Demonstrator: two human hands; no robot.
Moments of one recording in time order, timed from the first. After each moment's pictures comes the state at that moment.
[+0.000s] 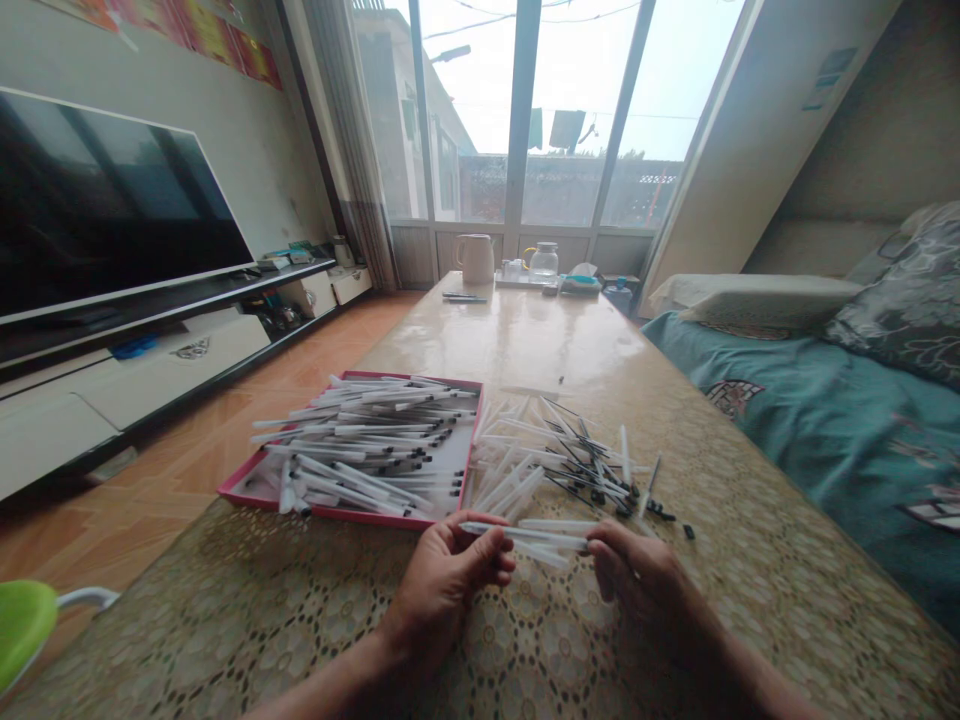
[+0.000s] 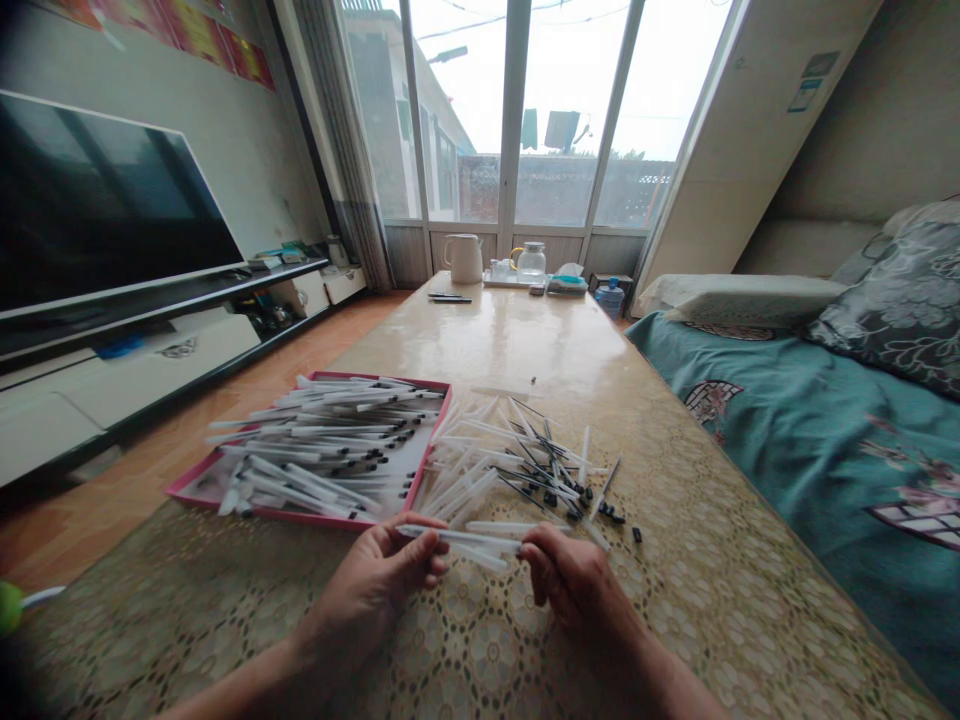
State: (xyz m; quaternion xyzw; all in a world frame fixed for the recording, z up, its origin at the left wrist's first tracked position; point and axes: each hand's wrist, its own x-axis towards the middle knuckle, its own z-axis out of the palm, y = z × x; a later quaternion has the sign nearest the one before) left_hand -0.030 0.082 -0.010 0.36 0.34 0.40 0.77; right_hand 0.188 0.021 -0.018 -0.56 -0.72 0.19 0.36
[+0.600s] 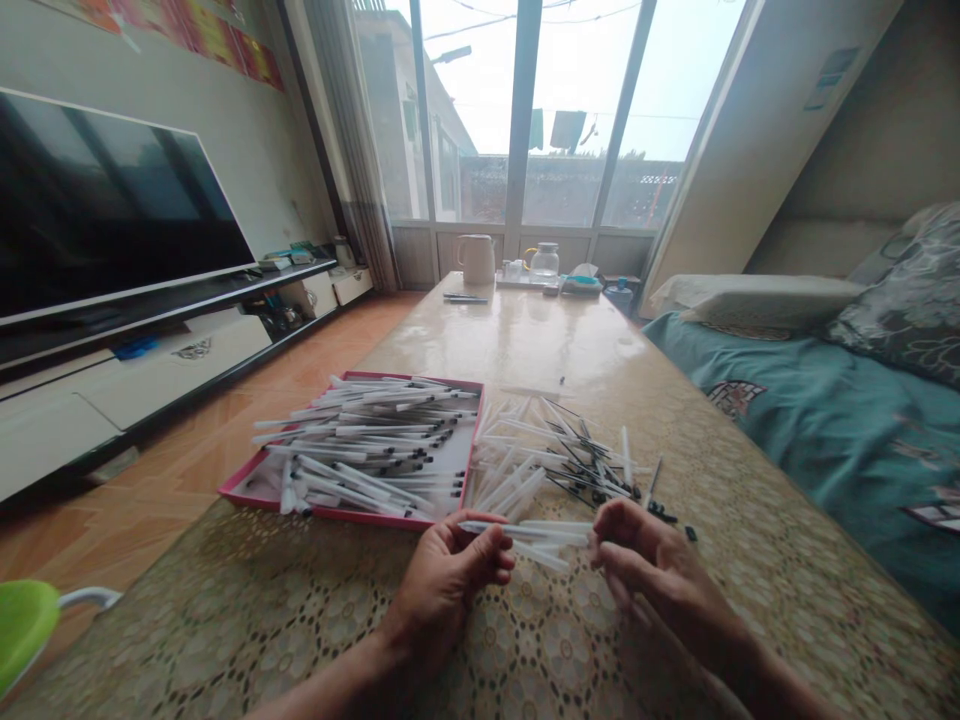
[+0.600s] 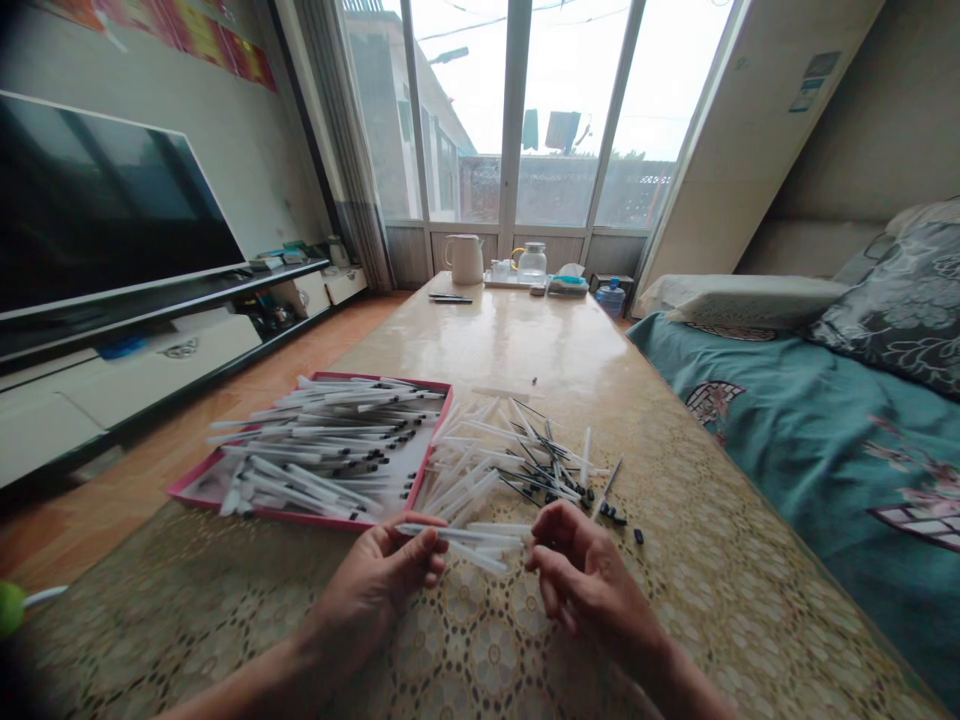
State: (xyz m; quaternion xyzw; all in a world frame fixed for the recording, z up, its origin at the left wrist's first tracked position) left_hand -0.030 0.083 -0.012 0.34 0.33 0.41 0.78; right_hand 0.180 0.019 0.007 -0.54 -0.51 0.49 0.46
